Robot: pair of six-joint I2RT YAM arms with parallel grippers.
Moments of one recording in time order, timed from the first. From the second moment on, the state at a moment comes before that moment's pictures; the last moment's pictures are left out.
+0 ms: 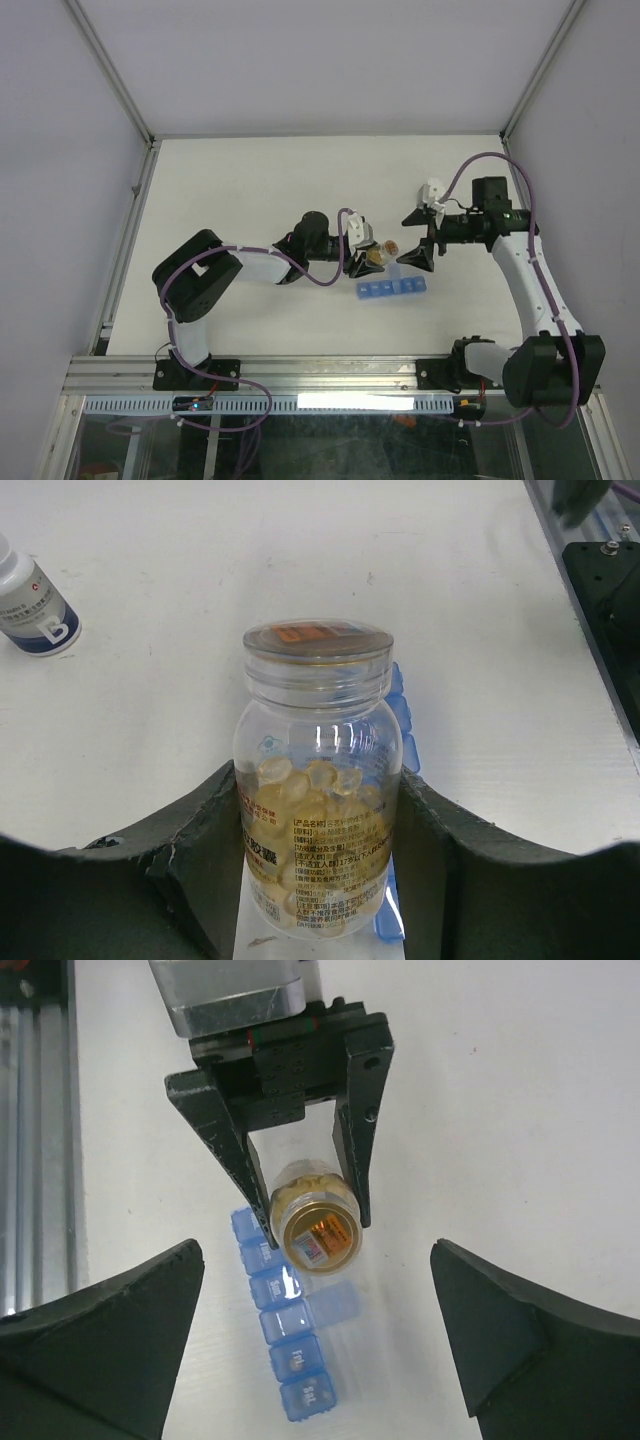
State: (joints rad) left arm -0.84 1.86 0.91 0.78 0.68 0.16; right arm 0.07 1.22 1.06 -0.97 -1.08 -1.15
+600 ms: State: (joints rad) left arm -0.84 1.86 0.90 0.82 0.65 0.16; right arm 0.11 1.24 0.95 -0.66 -1.03 -0.45
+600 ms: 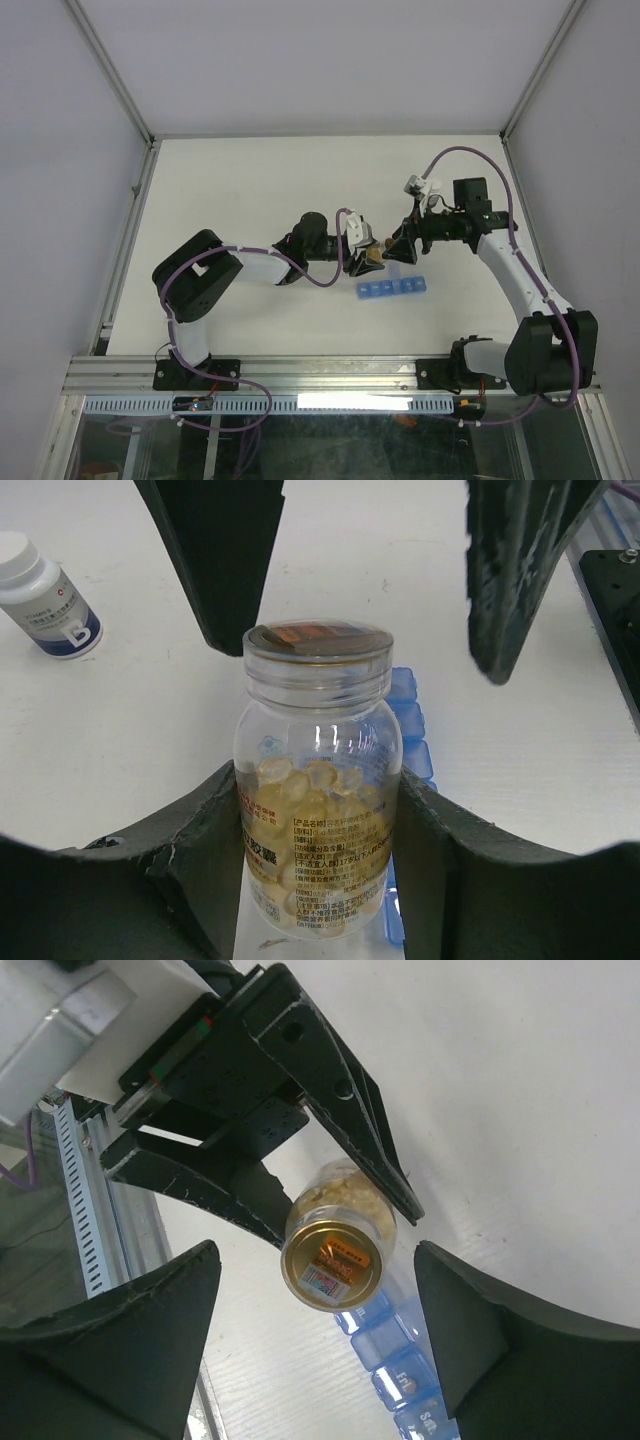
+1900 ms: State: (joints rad) left arm -0.85 1.86 0.90 0.79 0.74 0.18; right arm 0.17 1.31 1.04 -1.09 -0.98 -1.52
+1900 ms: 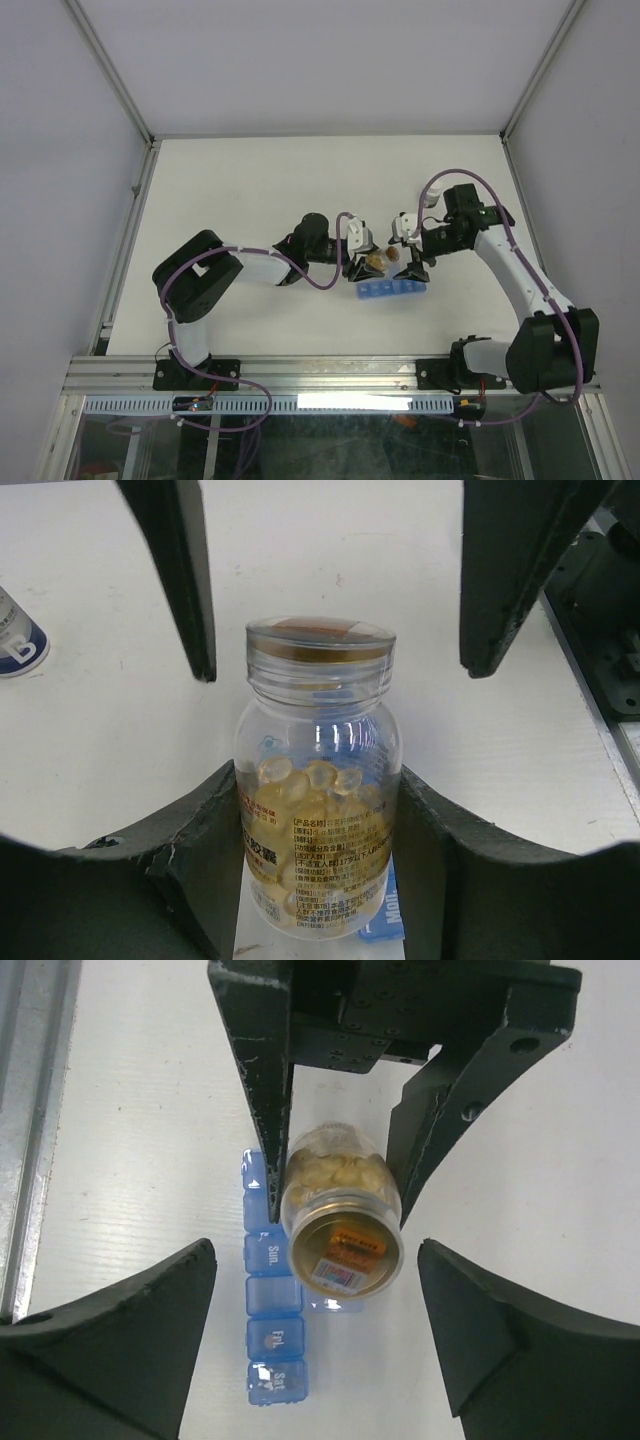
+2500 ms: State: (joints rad) left arm -0.85 1.86 0.90 0.80 0.68 0.17; right arm 0.04 1.11 0.89 -0.76 -1.05 -0.67
